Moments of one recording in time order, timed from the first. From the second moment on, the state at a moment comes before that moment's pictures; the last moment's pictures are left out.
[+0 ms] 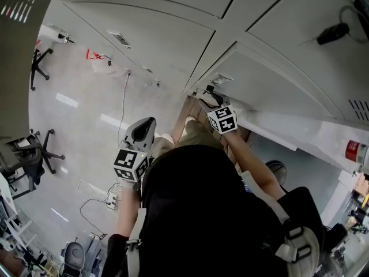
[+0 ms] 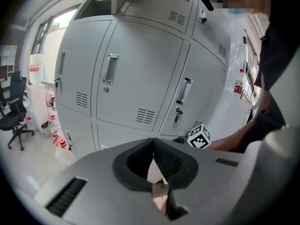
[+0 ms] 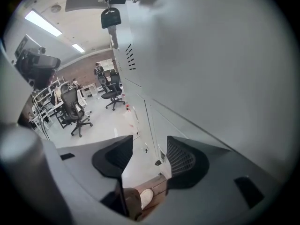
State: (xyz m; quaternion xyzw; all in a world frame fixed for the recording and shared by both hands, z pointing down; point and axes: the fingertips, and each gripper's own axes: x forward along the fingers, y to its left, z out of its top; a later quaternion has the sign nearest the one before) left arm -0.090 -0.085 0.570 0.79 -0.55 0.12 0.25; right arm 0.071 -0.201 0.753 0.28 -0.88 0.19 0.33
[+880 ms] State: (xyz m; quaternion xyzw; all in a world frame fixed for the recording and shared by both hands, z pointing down) left arm -0.104 -0.075 0.555 0.80 -0.55 0.10 0.23; right arm 0.027 -0.165 0.675 0.23 -0.92 0.17 0.27
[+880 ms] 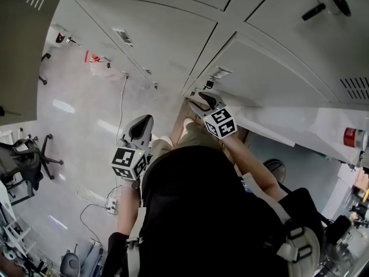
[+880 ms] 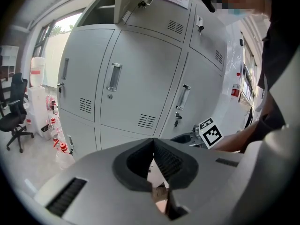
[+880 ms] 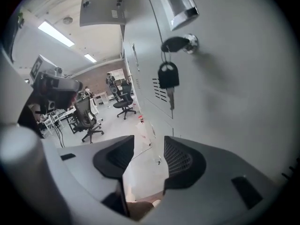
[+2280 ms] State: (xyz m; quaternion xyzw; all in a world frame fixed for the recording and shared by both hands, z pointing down) left arm -0.170 -0.089 0.337 0.77 -0.64 0.03 0.01; right arm -0.052 -0.143 0.401 0.19 -0.98 0.02 0.07
